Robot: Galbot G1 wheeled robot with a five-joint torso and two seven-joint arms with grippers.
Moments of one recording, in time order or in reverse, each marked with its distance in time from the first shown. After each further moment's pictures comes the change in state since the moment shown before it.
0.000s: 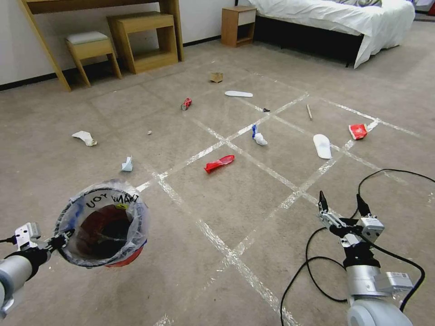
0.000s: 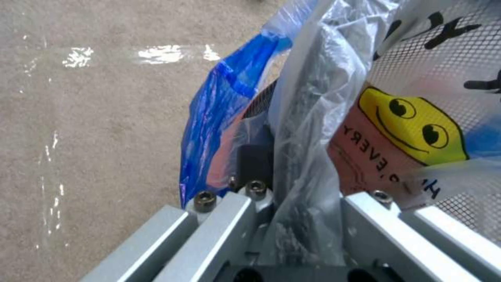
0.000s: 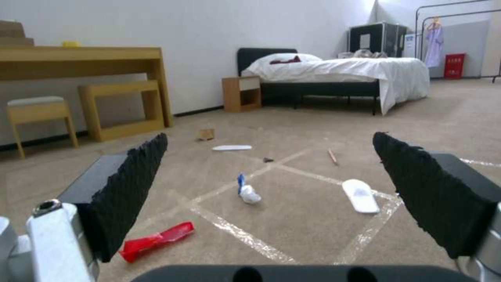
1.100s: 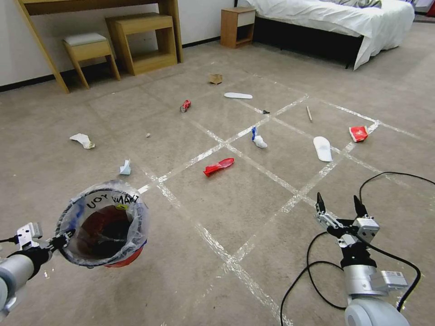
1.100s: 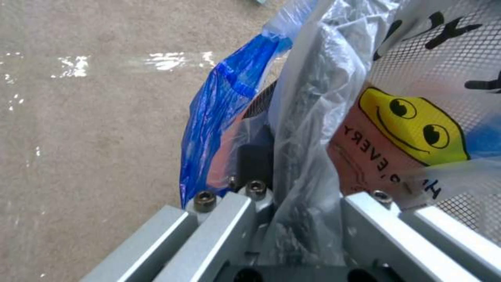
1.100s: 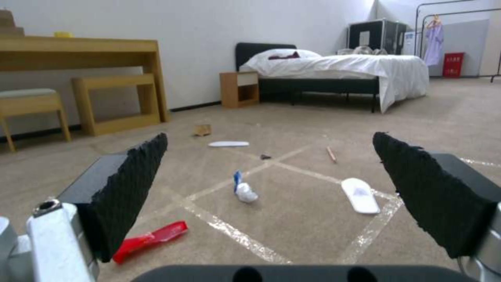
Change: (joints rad) left arm -0.017 -0.002 0.019 0.019 0.013 -0.003 0.001; right arm 0.012 0.008 -0.006 -0.023 -0.026 -0.004 0.000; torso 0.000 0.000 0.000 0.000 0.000
